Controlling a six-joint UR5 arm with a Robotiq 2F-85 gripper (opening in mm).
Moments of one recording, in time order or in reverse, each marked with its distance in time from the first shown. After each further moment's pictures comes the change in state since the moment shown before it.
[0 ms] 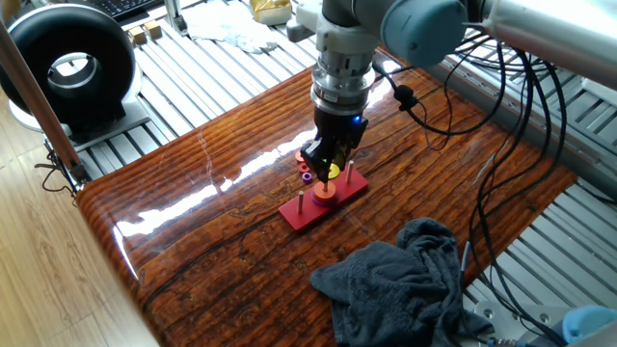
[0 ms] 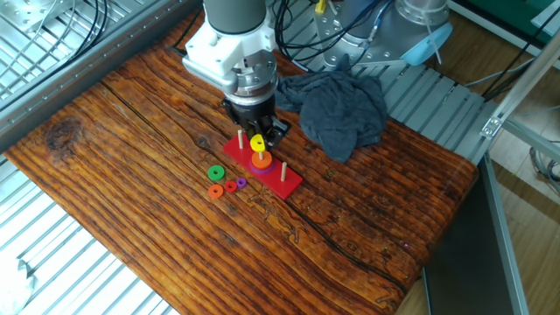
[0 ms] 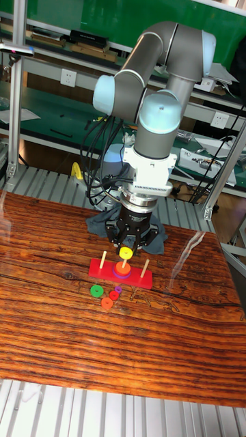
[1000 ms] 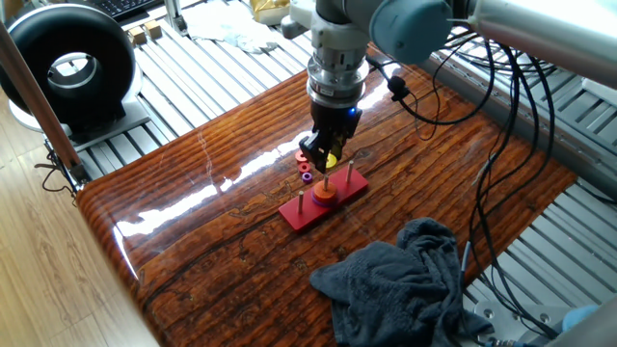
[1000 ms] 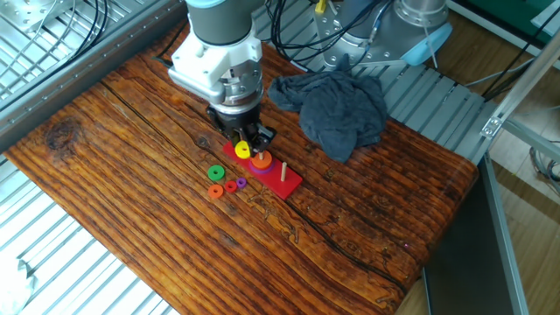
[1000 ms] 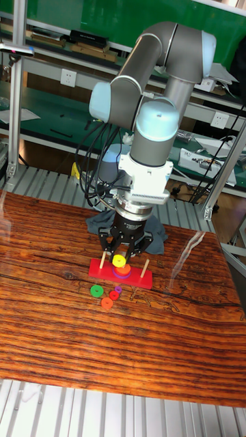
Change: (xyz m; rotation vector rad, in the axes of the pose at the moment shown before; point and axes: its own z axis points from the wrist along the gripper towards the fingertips) arm -0.027 -0.019 0.010 0.037 -0.020 -0.054
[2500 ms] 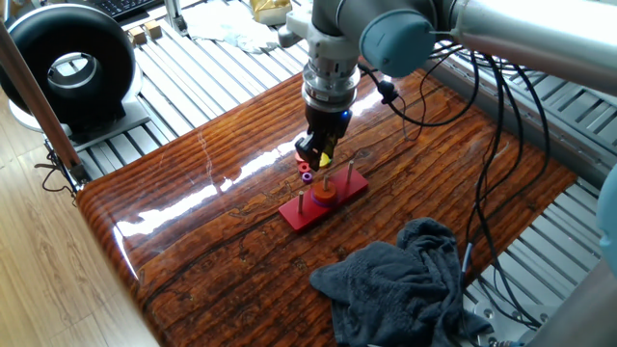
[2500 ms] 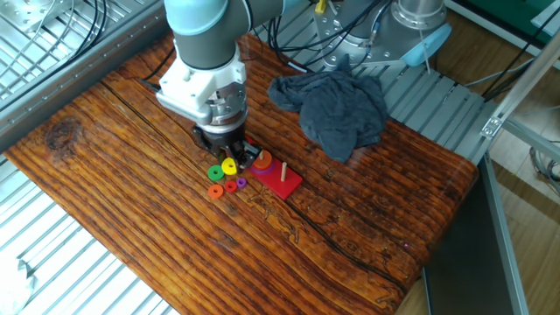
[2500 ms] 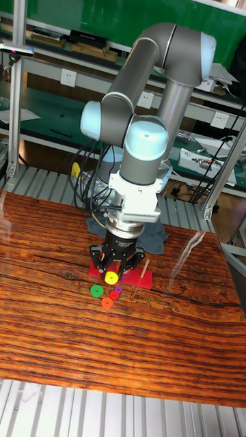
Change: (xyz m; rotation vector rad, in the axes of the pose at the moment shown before) arm -0.028 -0.014 0.034 -0.002 -0.034 -0.045
